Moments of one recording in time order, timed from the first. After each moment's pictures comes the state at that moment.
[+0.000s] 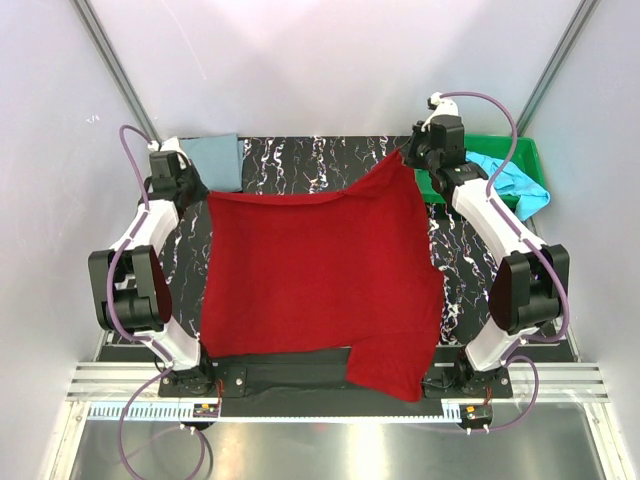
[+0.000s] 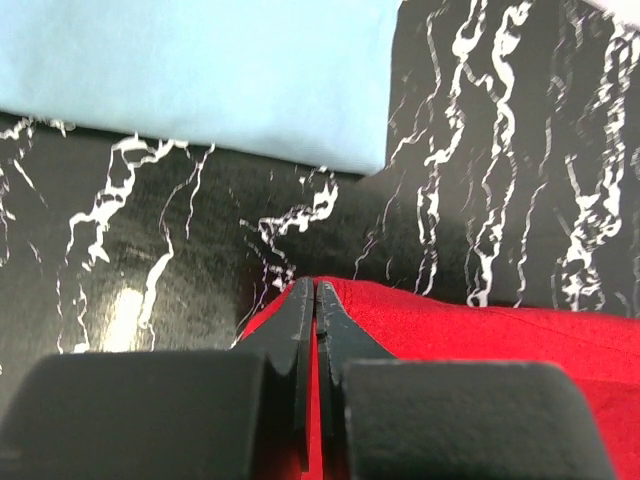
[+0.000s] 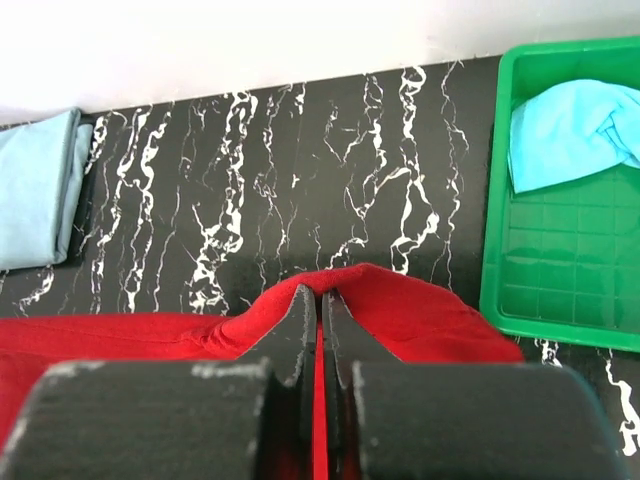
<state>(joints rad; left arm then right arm) 0.13 1.64 1.17 -0.13 0.11 -0.31 0.23 1.67 1.44 -0.13 0.01 0.33</state>
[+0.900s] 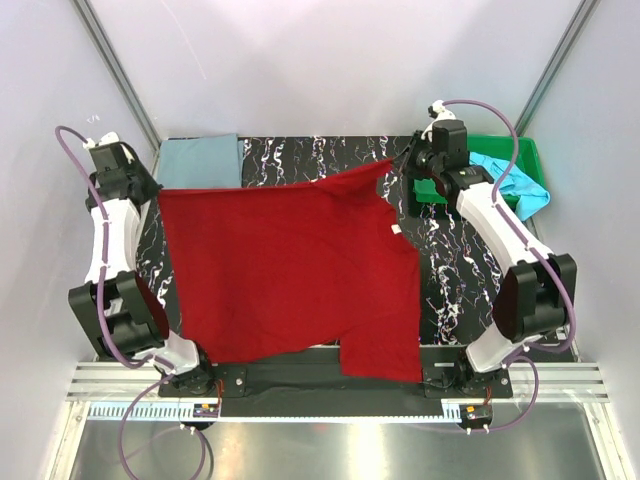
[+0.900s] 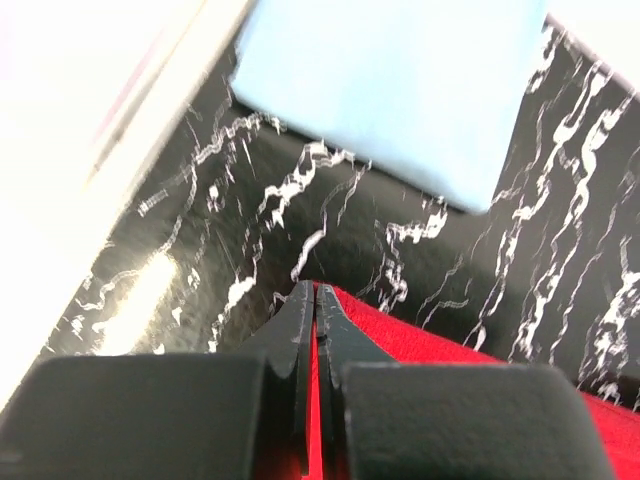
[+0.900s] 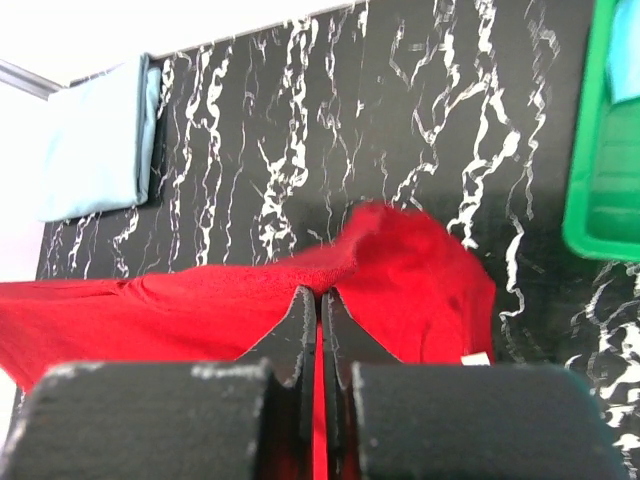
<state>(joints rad) 0.34 1.51 1.32 -0.46 0.05 -0.31 0.23 1.60 1.42 -0.26 -0.13 0.47</state>
